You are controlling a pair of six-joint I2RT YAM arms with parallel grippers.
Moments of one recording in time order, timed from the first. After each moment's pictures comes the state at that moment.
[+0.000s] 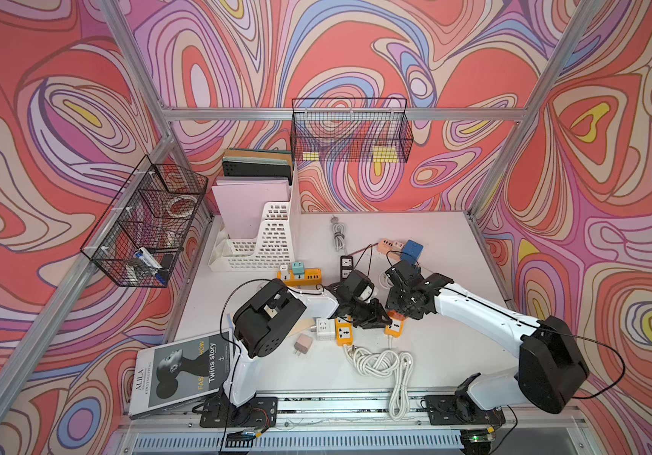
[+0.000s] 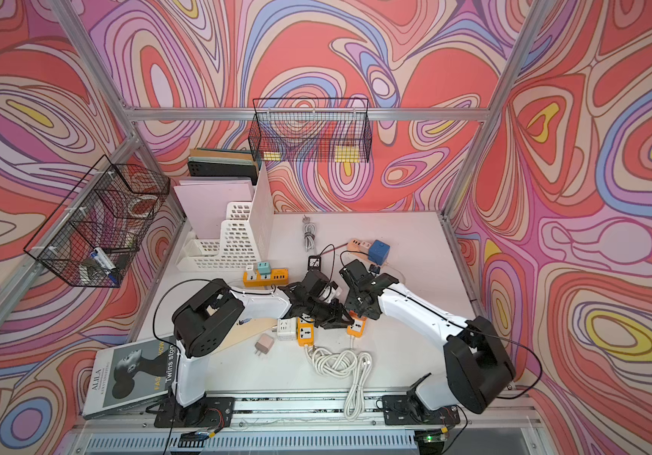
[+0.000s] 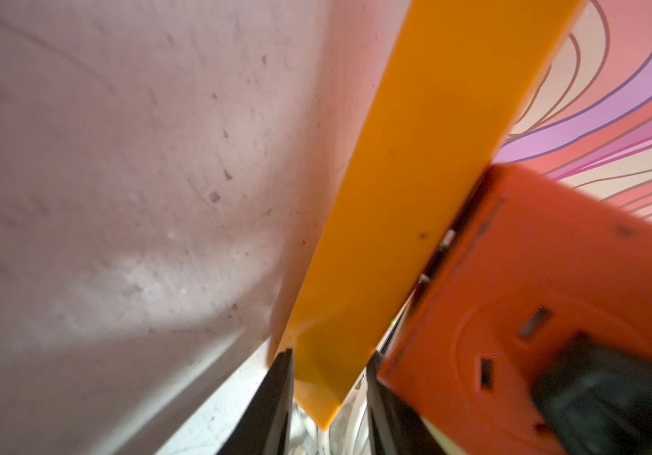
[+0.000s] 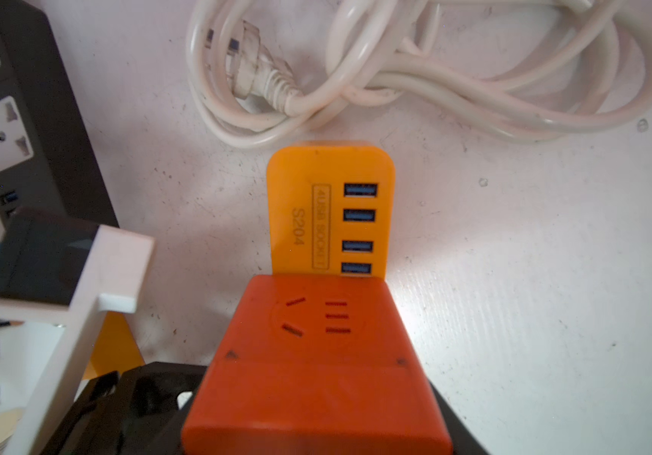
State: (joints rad) left arm -0.82 2.04 1.14 0.04 0.69 -1.00; right arm 0.58 1.41 0.95 -0.76 0.16 0.90
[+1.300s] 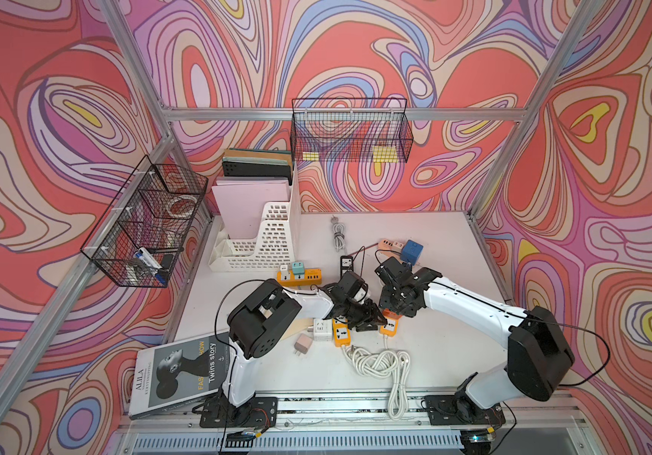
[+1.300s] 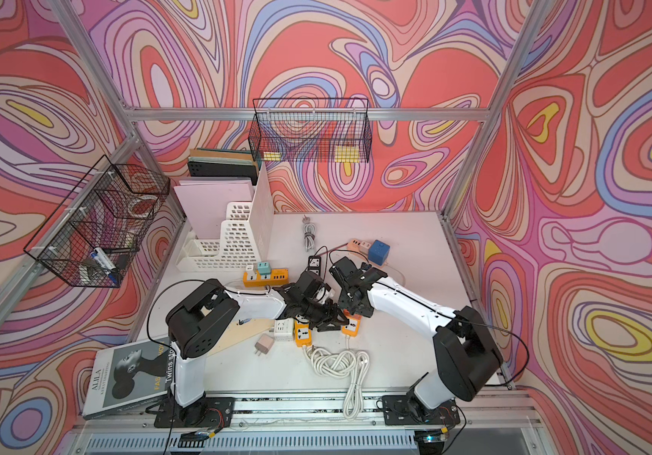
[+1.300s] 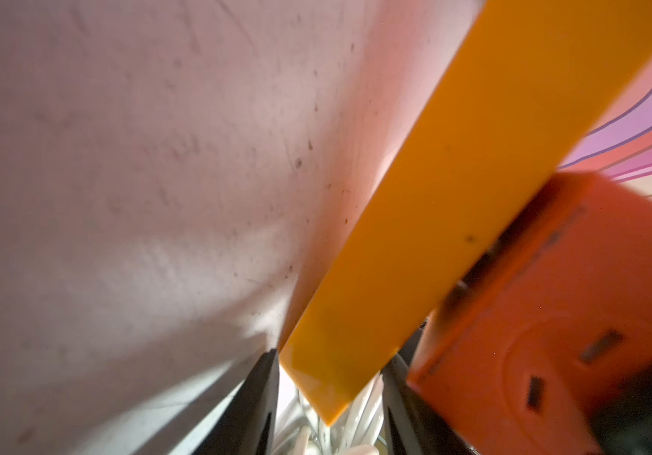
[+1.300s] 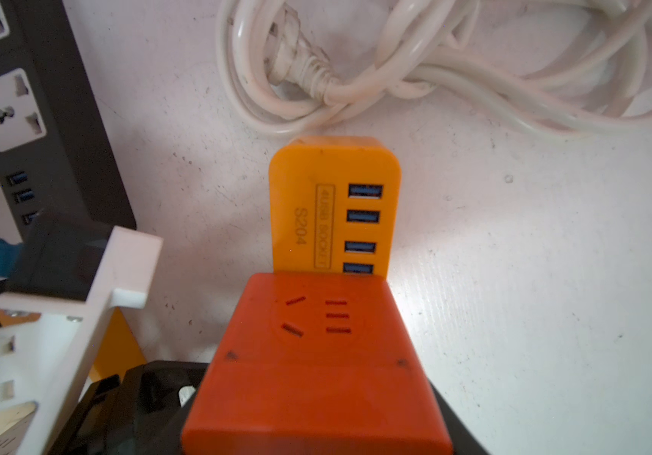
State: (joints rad) left arm -0.80 2.01 1.09 0.00 0.69 -1.05; right arm 0.63 1.50 1.06 -0.84 0.18 0.92
